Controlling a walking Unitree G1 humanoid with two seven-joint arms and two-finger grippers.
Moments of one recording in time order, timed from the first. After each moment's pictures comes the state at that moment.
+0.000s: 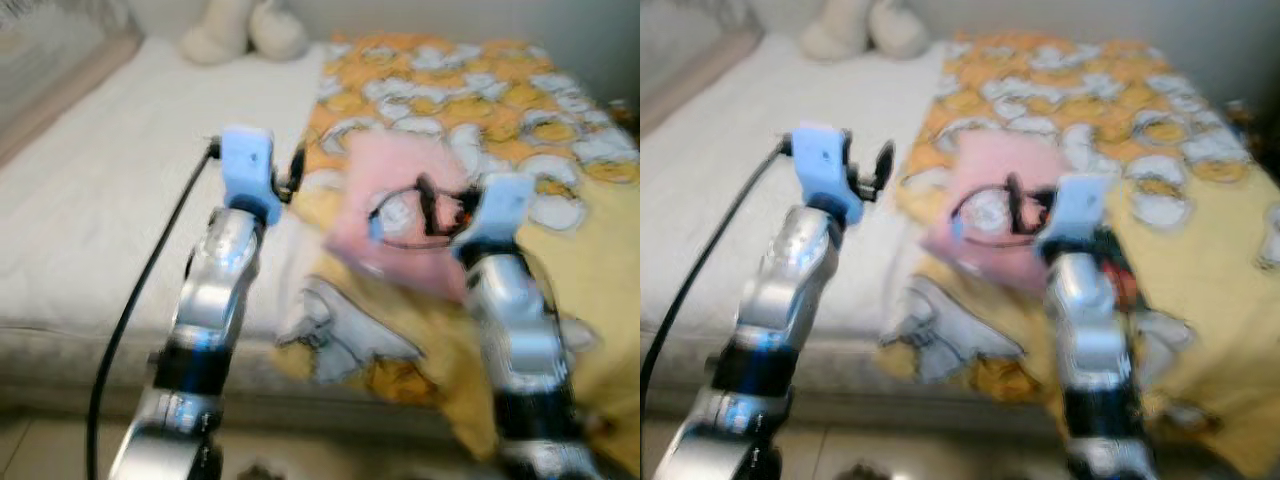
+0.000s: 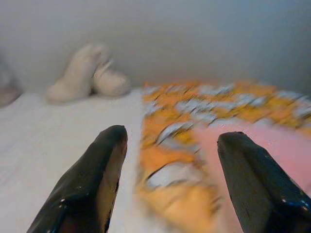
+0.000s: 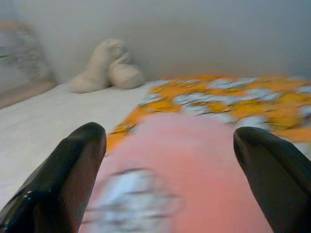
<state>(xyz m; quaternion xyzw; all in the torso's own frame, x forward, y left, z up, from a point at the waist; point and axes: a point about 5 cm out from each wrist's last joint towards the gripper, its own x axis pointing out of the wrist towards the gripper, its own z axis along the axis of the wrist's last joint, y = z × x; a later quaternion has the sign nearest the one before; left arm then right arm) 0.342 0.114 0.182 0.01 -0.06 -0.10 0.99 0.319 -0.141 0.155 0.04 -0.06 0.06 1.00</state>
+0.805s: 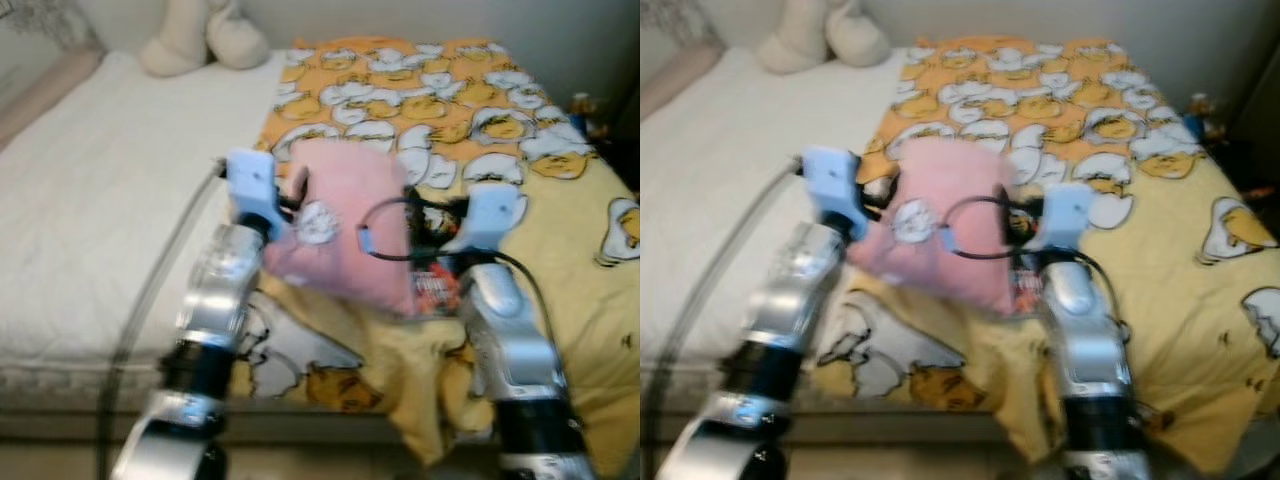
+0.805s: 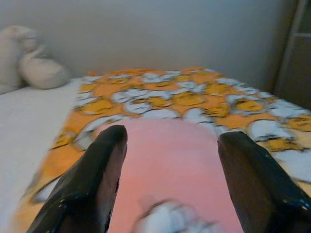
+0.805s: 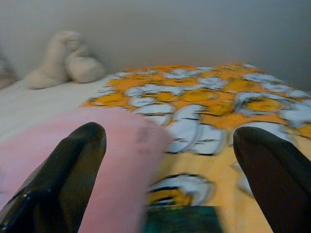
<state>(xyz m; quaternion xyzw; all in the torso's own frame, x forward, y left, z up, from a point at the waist) 0.347 0.088 0.170 -0.01 -0.03 -0.15 0.99 0.314 -0.165 0.146 0.03 -0.03 0.02 1.00</state>
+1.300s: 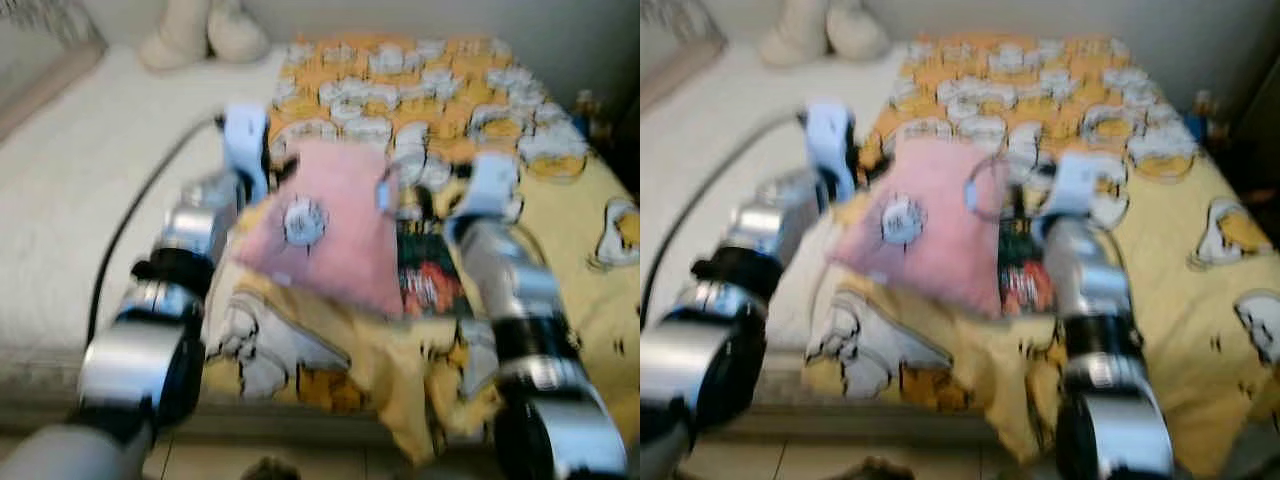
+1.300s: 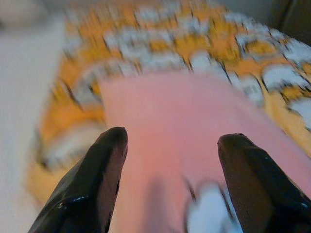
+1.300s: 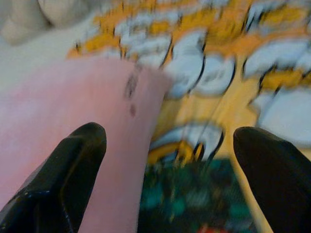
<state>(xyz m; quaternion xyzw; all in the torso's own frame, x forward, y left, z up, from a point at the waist) 0.403 0.135 0.177 0.00 0.13 -0.18 0.97 0.372 -0.162 0.141 0.10 0.16 0.00 0.98</state>
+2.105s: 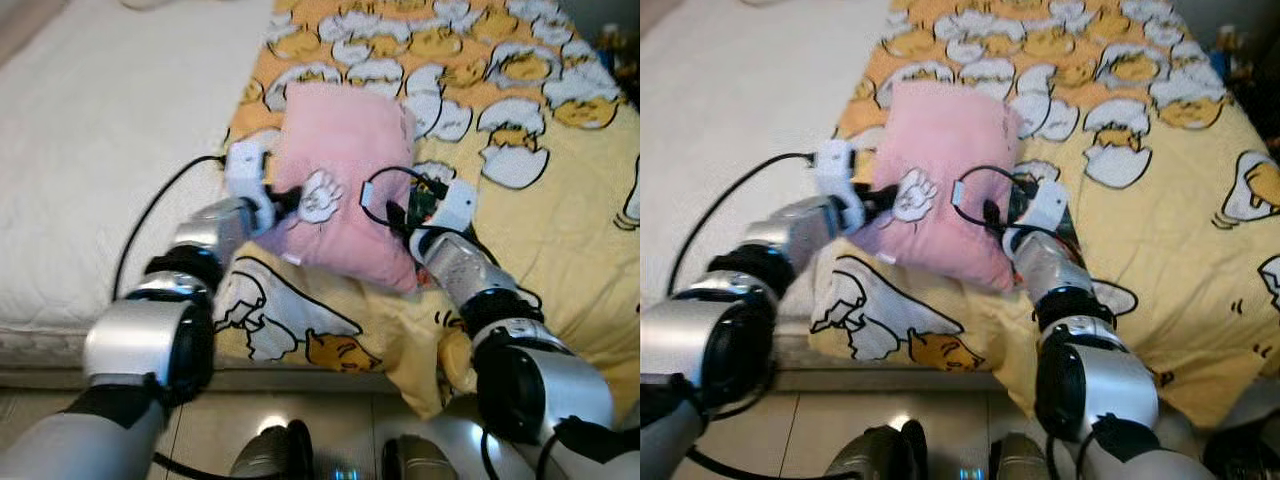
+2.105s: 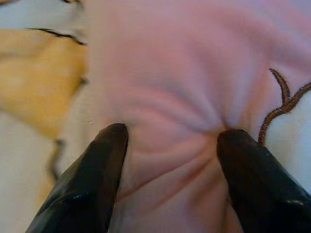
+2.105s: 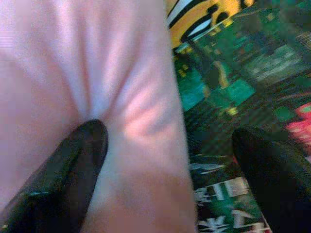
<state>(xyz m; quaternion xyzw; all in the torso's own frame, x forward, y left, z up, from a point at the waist) 0.401 0.118 0.152 -0.09 0.18 -0.19 0.96 0.382 -0.128 0.107 0.27 0.20 0.02 0.94</state>
